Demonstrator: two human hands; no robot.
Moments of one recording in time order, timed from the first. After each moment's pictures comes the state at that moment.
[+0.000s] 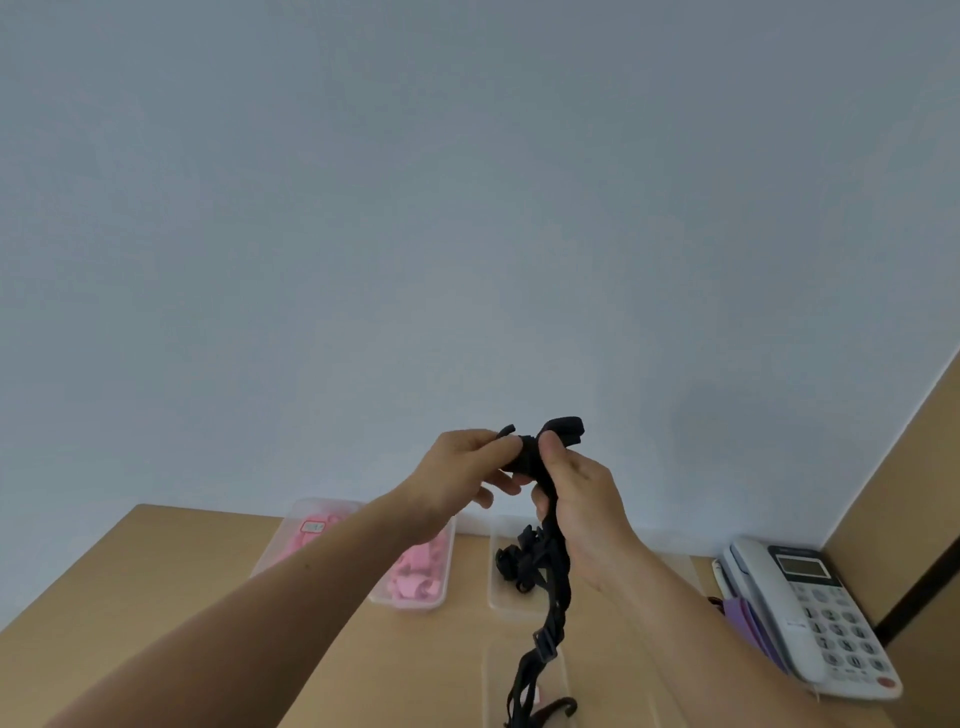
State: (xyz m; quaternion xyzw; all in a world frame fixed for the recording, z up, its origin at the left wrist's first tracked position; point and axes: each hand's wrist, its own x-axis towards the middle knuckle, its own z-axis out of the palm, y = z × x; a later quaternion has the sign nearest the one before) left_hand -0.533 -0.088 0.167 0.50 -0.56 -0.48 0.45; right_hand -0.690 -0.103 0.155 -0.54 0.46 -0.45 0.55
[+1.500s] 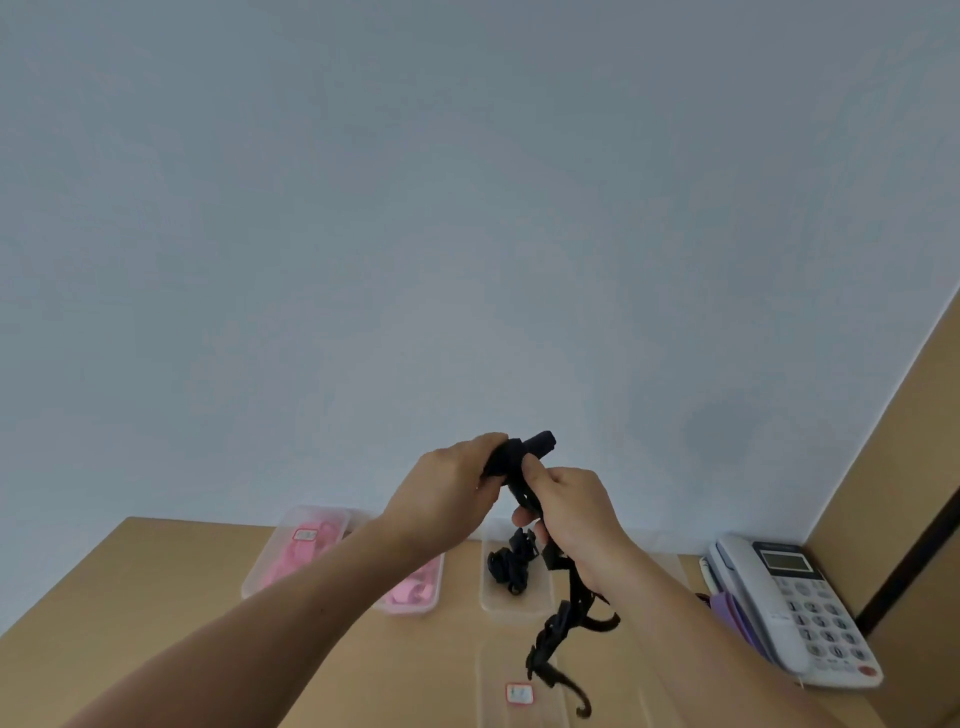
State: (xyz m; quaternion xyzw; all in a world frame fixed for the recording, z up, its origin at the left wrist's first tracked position) left_hand -0.541 -0.079 0.151 0.55 -0.74 0.00 0.38; right_hand -0.701 -0.100 0.155 -0.60 0.53 -0.35 0.48
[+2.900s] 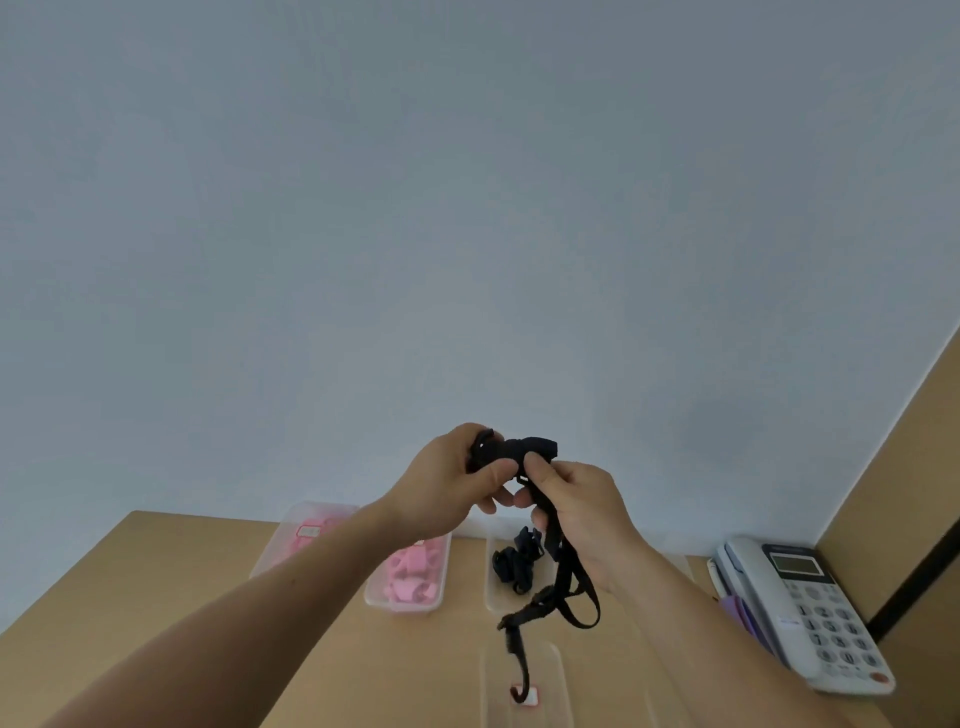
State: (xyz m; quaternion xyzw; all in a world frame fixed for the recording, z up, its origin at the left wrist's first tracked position) left_hand -0.524 -0.086 0.157 0.50 -0.65 -0.37 0.44; right_hand -0.703 -0.108 0.151 -0.58 0.47 -0.39 0.54
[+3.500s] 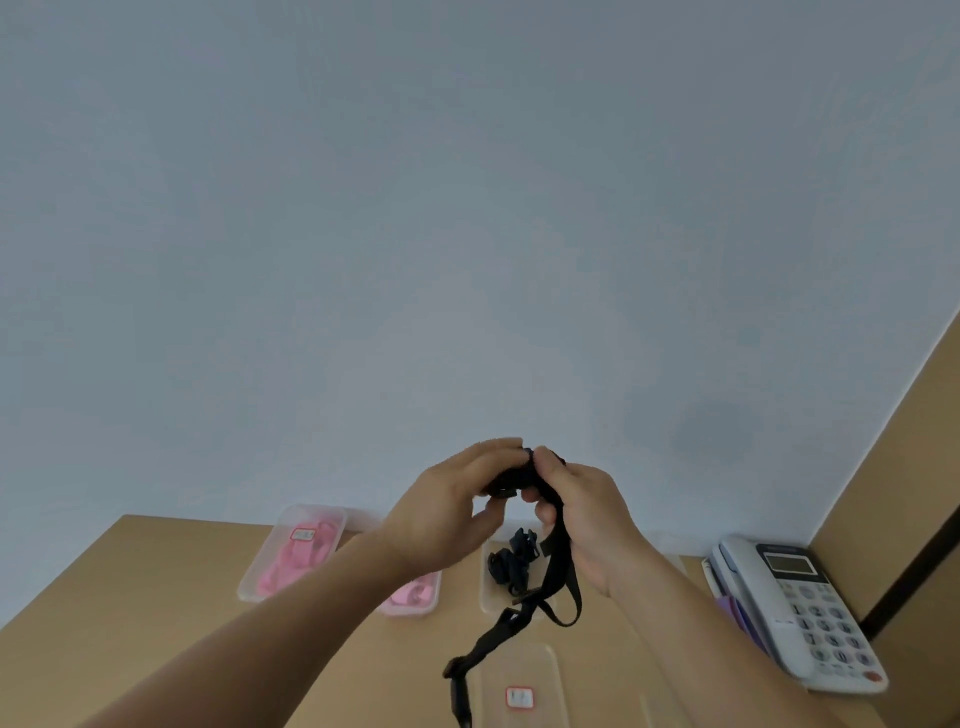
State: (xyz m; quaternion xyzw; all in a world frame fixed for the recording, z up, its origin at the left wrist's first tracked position) left_hand -0.531 -0.087 0.128 0.41 -0.80 0.01 0.44; right_hand -0.705 -0.104 0.155 -0.52 0.45 -0.43 0.59
